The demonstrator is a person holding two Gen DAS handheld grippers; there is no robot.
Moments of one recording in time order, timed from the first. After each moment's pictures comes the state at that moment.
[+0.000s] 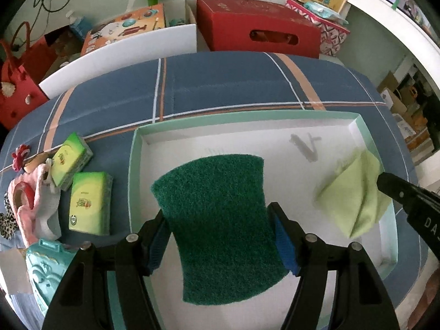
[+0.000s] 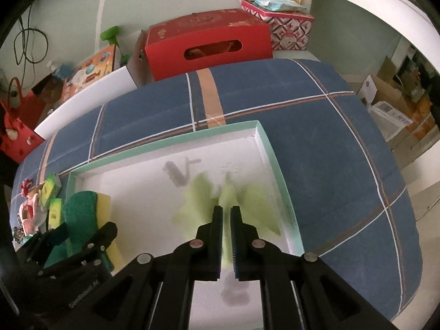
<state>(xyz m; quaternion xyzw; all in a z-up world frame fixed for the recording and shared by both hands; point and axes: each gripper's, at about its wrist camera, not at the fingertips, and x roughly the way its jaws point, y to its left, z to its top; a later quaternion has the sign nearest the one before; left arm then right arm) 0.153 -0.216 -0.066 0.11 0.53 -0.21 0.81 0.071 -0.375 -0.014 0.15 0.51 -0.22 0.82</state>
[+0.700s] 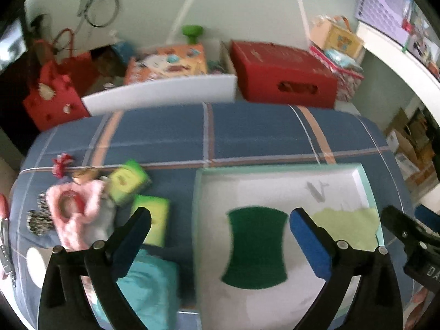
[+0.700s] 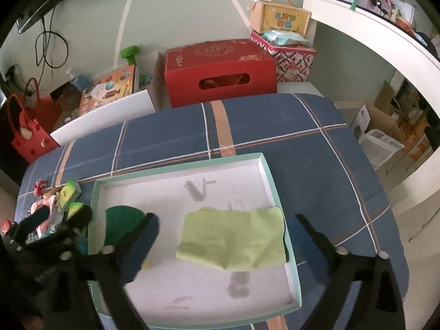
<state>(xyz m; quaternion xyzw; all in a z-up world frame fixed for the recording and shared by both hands) 0.154 -0.165 0.001 0.07 0.46 -0.16 0.87 0.057 -0.351 0.035 0.11 0.46 -0.22 0.85</state>
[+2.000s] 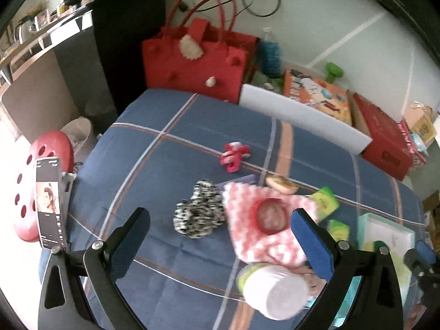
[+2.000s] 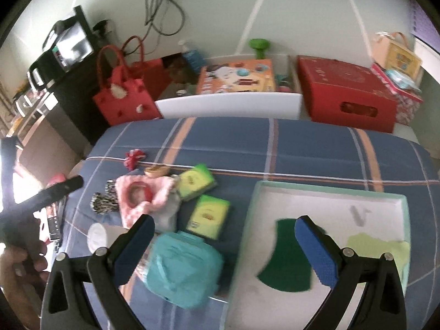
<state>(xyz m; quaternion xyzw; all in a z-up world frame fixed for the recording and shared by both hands) 0.215 0.122 0.017 -0.05 0.47 0.00 0.88 0.141 -0.162 0.037 0.07 0.46 0.00 0.89</state>
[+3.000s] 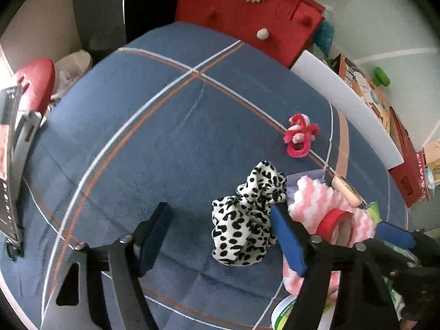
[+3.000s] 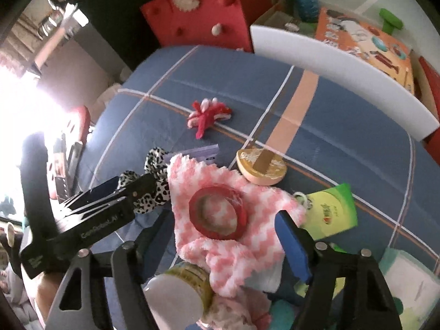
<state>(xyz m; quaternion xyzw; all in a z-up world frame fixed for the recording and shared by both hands) 0.265 0.174 -0.088 -0.17 0.55 0.02 0.82 0.279 -0.017 -0.051 -0.01 0.61 0.16 0.78</state>
